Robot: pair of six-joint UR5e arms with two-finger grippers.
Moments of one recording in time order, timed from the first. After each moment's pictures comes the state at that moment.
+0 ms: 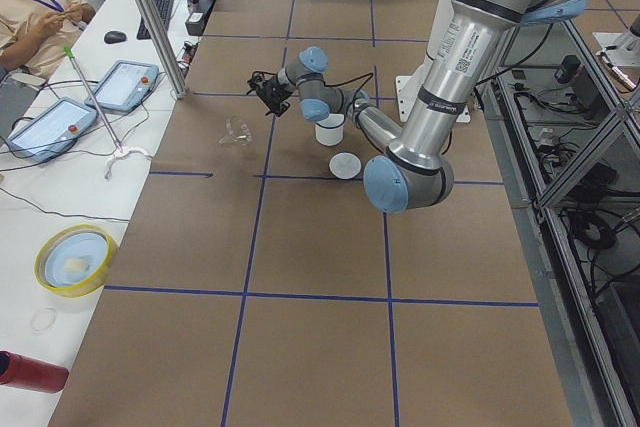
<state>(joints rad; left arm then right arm) -0.67 -2.10 -1.52 -2.28 -1.41 -2.35 1.56 -1.68 1.56 -1.39 2.29 0.01</state>
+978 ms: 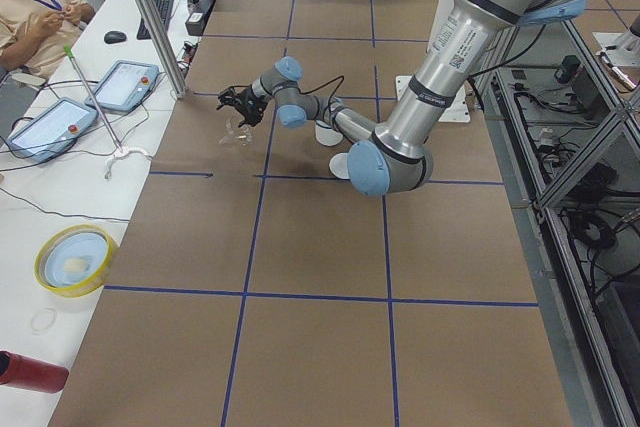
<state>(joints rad) -0.74 -2.20 -1.30 -2.30 -1.34 -2.50 1.56 -1.68 1.56 -1.39 2.29 0.01</state>
